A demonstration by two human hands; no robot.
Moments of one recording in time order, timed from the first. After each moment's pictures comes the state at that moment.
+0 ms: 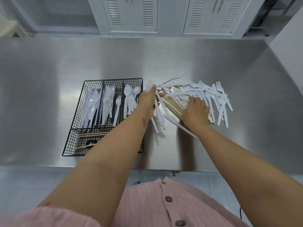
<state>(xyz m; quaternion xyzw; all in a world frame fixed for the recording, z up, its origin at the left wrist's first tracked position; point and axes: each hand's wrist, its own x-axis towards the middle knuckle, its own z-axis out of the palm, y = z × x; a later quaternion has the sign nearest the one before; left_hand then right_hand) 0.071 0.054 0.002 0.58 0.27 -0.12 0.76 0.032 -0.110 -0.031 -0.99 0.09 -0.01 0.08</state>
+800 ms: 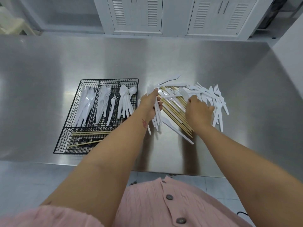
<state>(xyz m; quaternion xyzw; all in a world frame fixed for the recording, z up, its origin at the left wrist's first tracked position) 0.072 0.022 -0.003 0.52 0.31 -0.16 0.78 0.041 -0.148 -0.021 -0.99 0.07 -0.06 0.06</state>
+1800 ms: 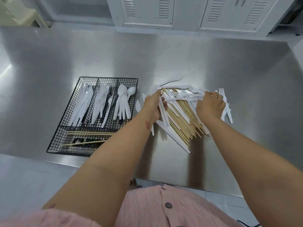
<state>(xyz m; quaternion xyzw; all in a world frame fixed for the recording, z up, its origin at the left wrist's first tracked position) 0.095 -0.001 -0.009 0.46 0.36 -0.14 0.80 0.104 -0.192 -0.037 -0.99 0.11 -0.03 0.08</state>
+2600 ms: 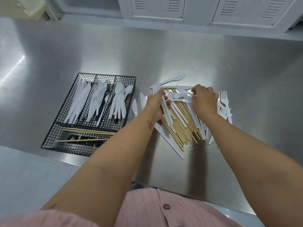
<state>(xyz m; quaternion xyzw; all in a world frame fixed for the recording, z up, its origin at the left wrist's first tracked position) 0.109 -0.029 -0.012 0.47 0.38 -0.12 0.79 0.148 -0.198 -0.049 -0.99 -0.05 -0.05 0.14</state>
